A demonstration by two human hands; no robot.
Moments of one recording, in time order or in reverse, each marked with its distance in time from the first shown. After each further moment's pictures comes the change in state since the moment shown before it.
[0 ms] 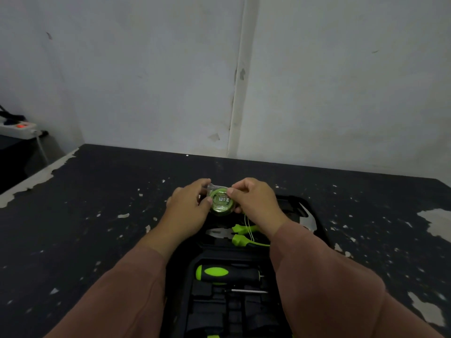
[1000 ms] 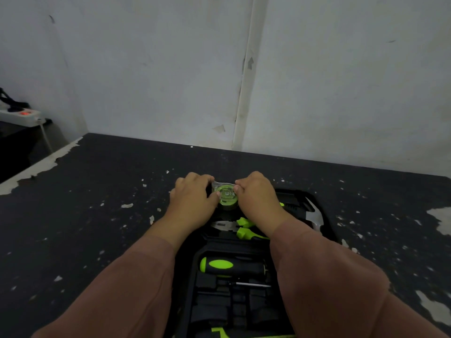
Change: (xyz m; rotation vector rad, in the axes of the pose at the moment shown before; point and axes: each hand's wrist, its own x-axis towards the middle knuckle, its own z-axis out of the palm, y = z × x) left_hand 0.003 0.008 0.003 0.320 -0.025 -0.085; right_hand 0.001 -0.001 0.010 -0.653 -0.009 -0.182
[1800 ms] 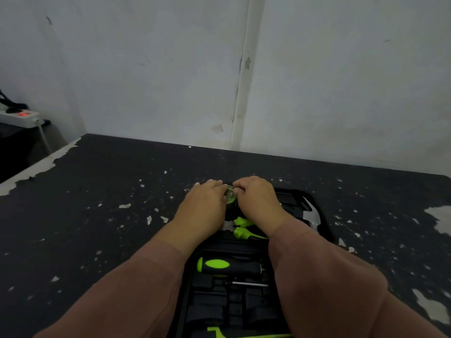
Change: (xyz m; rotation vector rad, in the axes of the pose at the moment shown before) left_hand -0.010 0.020 0.010 0.153 -0.069 0.254; right_hand -0.002 0.004 -0.003 0.045 -0.041 0.002
